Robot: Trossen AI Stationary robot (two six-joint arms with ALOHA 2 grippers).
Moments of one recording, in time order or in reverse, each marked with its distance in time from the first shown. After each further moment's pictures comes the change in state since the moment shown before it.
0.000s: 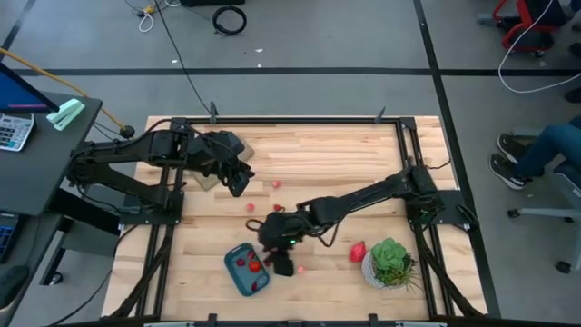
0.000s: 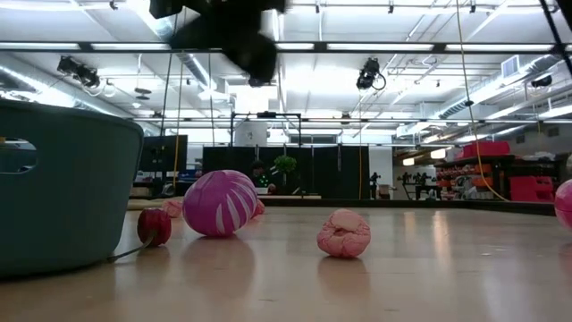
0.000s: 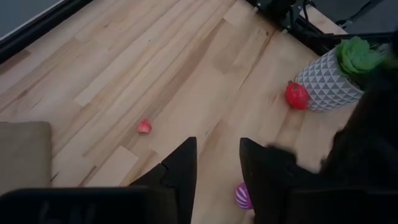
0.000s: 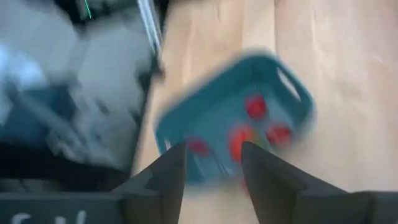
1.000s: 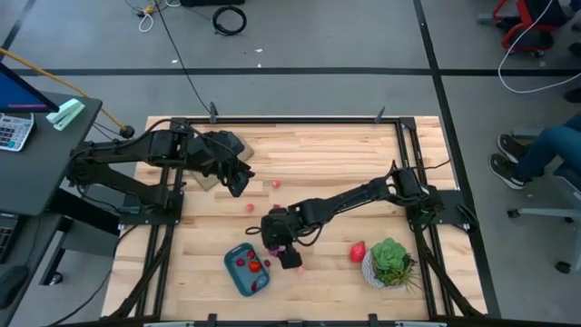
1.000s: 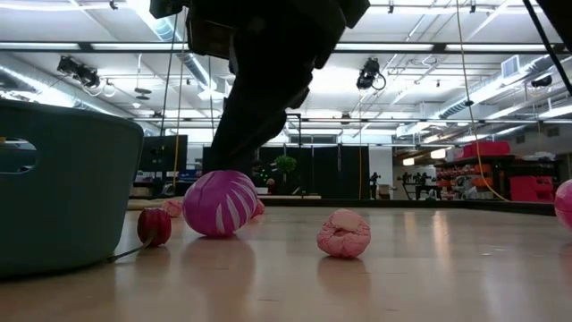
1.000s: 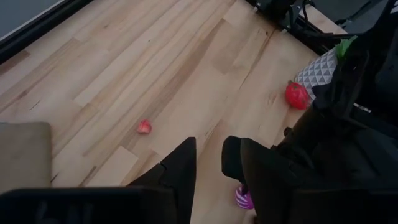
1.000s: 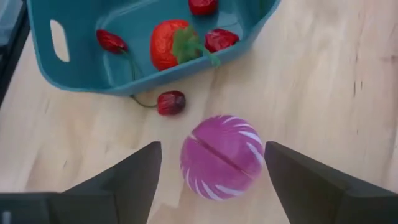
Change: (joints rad) left arm 0.000 0.000 0.000 0.001 0.000 0.002; right arm -0.035 0.116 -0.002 -0.146 0.058 -0.308
